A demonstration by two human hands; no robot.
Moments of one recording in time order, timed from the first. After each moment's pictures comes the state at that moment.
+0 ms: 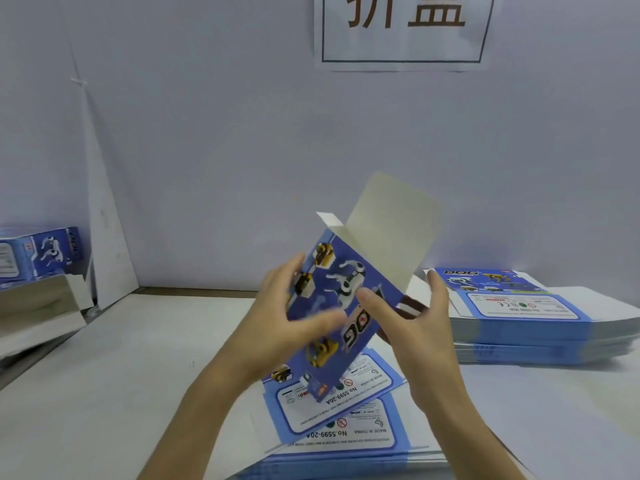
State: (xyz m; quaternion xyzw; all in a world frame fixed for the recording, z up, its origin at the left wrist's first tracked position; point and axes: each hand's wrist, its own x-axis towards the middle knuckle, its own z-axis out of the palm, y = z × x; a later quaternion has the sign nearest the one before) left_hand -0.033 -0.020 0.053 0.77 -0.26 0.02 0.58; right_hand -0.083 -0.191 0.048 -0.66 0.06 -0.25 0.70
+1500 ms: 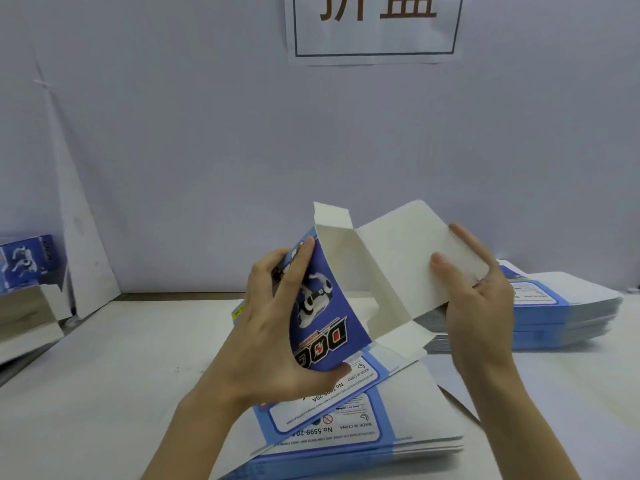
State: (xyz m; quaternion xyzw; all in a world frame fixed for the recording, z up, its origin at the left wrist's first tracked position) left_hand -0.051 -0.024 0.049 0.78 -0.43 0.21 0.40; right_hand -0.094 -0.244 0.071 -0.58 0.04 -0.41 0.70
